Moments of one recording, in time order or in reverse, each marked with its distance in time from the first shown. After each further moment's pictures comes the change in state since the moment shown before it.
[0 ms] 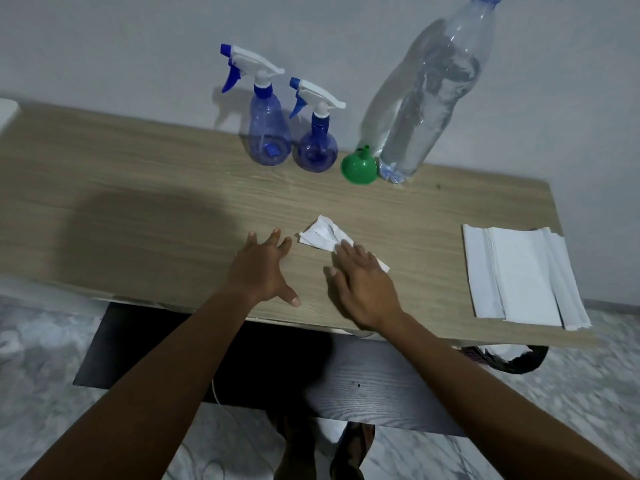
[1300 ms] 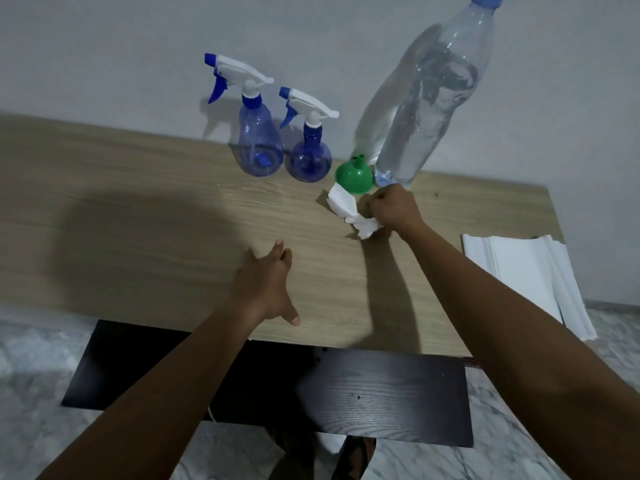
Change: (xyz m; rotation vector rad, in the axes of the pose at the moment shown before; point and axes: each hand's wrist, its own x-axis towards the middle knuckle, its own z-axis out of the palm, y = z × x) left_hand 0.027 0.004 0.009 0.100 -0.090 0.037; right_hand 0.139 0.045 -0.087 0.205 -0.012 0.511
